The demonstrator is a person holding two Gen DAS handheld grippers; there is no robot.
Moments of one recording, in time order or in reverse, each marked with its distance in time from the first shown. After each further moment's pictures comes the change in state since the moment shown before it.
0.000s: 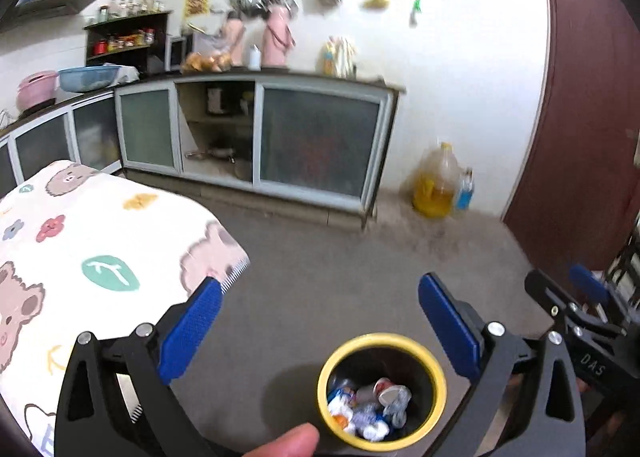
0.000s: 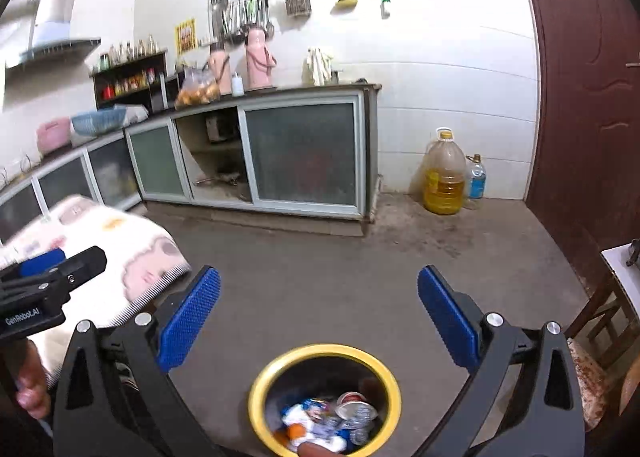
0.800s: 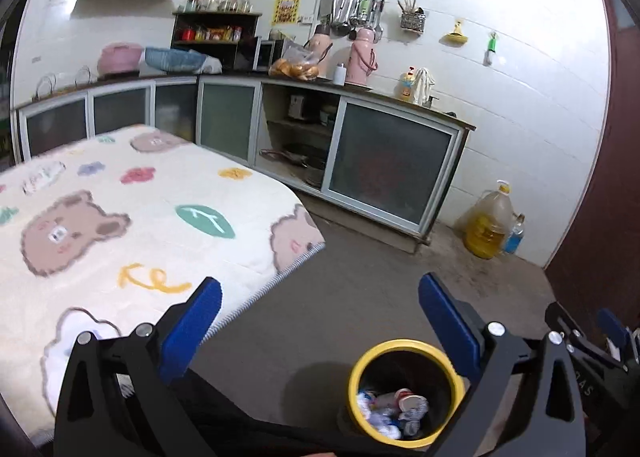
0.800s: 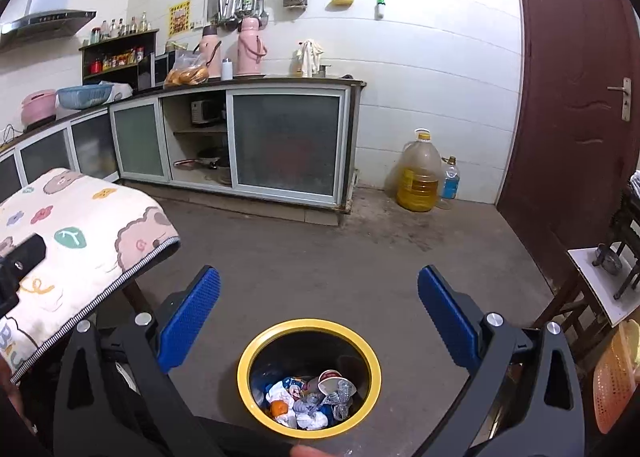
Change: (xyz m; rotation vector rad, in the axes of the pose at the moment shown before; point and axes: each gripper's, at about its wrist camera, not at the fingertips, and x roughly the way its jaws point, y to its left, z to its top) left arm -0.068 0.029 -0.050 -0.152 -0.067 0.227; right arm -0.043 0.038 -0.041 -0.071 0.016 -0.117
